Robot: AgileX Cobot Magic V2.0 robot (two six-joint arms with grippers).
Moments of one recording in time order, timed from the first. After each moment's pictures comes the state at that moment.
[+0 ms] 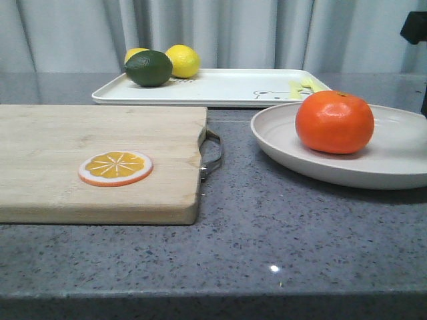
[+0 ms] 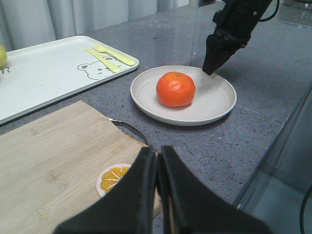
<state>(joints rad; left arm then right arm) -0.78 0.47 -0.50 -0.26 0.36 0.16 0.14 1.40 -1.07 0.09 0.90 0.09</state>
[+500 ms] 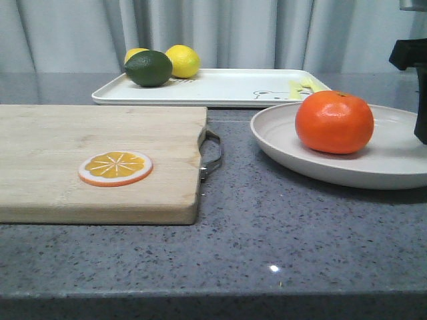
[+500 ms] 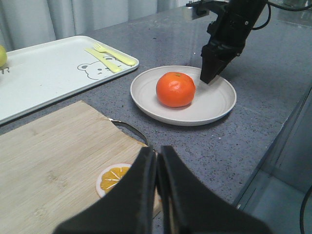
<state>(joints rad) -0.78 0.47 -0.50 -0.26 0.36 0.16 0.14 1.47 -1.07 0.09 0.90 0.09</state>
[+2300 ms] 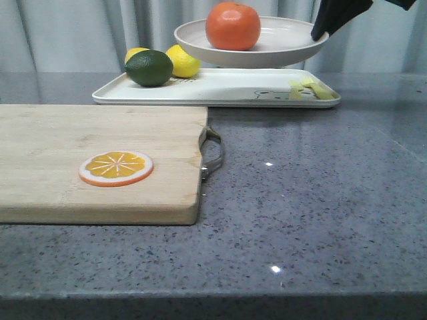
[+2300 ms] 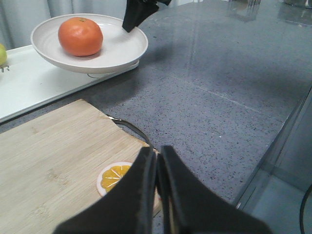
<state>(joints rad) -0.78 0.47 -0.50 -0.26 0.36 0.16 0.14 1.97 -1.97 0.35 1.11 0.04</state>
